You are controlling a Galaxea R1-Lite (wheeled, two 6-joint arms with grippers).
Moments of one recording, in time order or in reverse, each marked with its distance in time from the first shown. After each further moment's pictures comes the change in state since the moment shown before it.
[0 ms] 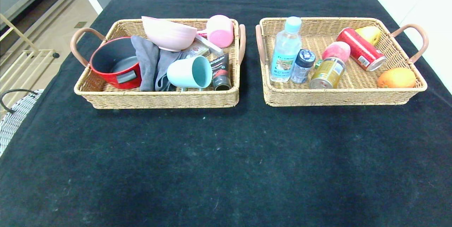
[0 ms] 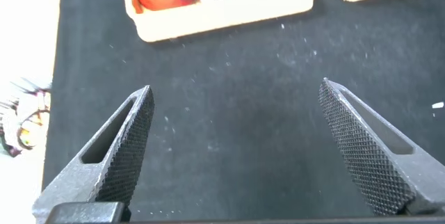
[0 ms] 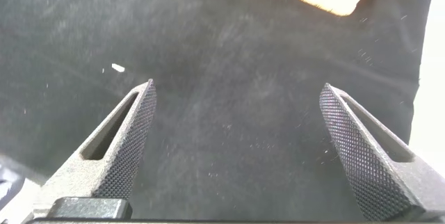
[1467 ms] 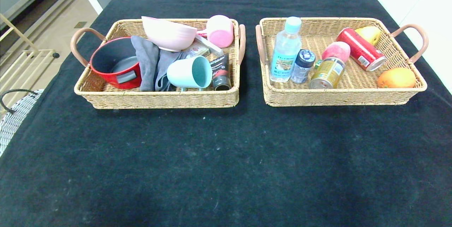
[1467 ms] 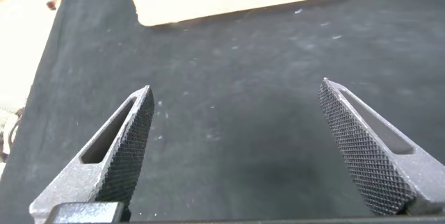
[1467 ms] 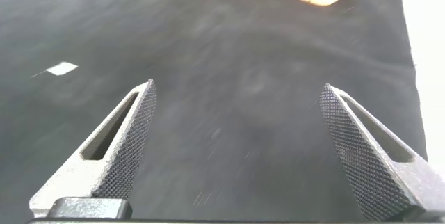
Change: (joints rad) left arm 0.073 -0.307 0.605 -0.424 -0.021 -0.009; right arm -0.065 -0.279 0.633 -0.547 -0.049 0.027
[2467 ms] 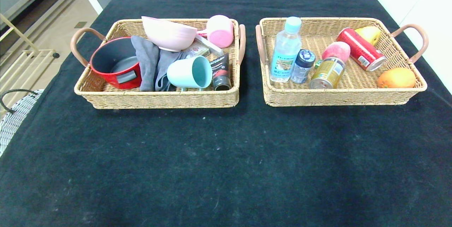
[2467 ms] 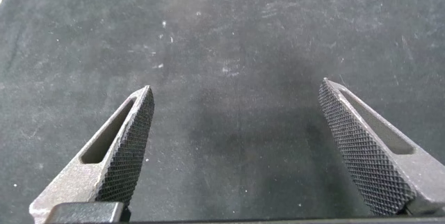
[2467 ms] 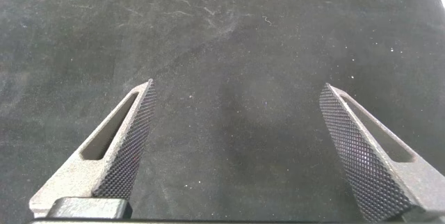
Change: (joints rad) left arm 0.000 -0.003 0.262 -0.100 0.101 -0.027; right arm 0.002 -0.003 0.229 -0.124 -0.191 0.207
